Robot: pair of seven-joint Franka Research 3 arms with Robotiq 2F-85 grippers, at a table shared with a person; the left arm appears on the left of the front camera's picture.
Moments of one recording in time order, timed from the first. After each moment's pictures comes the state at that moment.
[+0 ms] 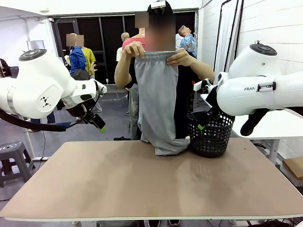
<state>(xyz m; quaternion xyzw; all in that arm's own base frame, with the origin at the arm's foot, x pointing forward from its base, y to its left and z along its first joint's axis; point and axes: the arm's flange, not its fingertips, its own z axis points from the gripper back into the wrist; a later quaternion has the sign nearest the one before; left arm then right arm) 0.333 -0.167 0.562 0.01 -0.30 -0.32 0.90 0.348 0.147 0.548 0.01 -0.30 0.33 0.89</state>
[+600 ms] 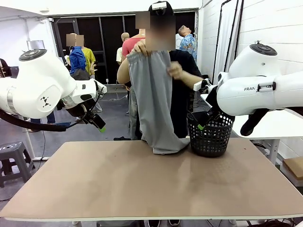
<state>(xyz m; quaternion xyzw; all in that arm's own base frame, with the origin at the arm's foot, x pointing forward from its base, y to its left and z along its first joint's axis) 0.333 -0.167 0.562 0.01 -0.30 -0.32 0.90 0.348 0.147 0.548 0.01 -0.30 0.33 0.89</state>
